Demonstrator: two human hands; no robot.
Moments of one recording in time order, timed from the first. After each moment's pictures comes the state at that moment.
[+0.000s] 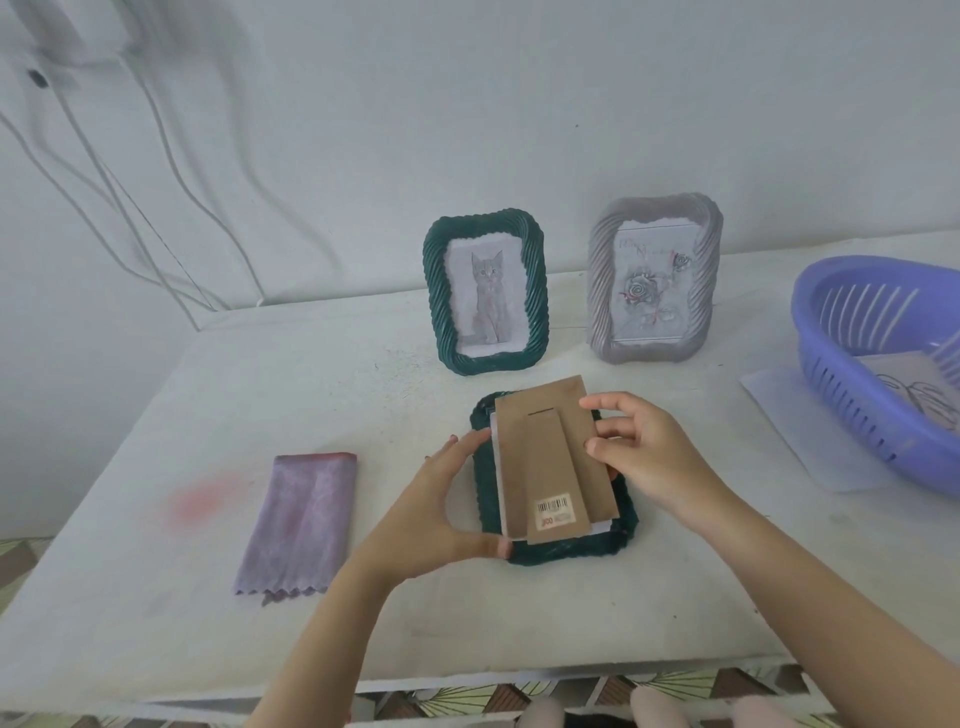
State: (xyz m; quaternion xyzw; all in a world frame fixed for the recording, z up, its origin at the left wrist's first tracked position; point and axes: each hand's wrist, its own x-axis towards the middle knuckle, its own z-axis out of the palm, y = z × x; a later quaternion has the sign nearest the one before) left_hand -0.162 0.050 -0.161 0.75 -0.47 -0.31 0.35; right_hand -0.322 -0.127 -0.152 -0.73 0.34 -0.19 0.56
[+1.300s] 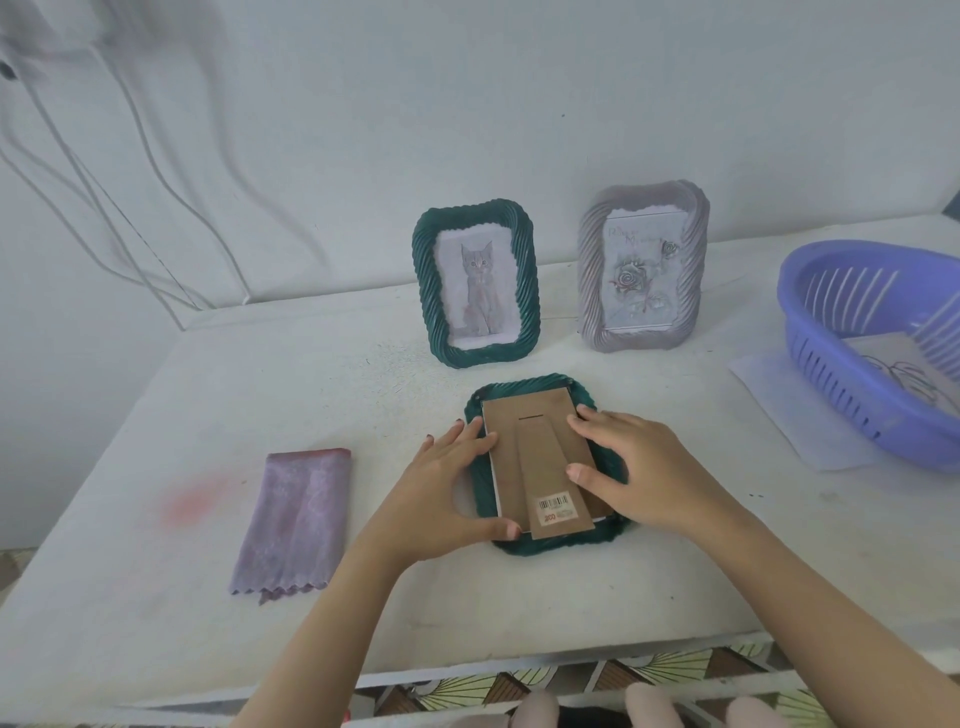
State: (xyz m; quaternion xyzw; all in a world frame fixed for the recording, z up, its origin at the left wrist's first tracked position) left_hand -0.152 0.036 -0.177 0.76 -0.56 -0.21 0.23; right_hand -0.337 -0.121 -0.170 -0.92 0.27 -0.10 0.26
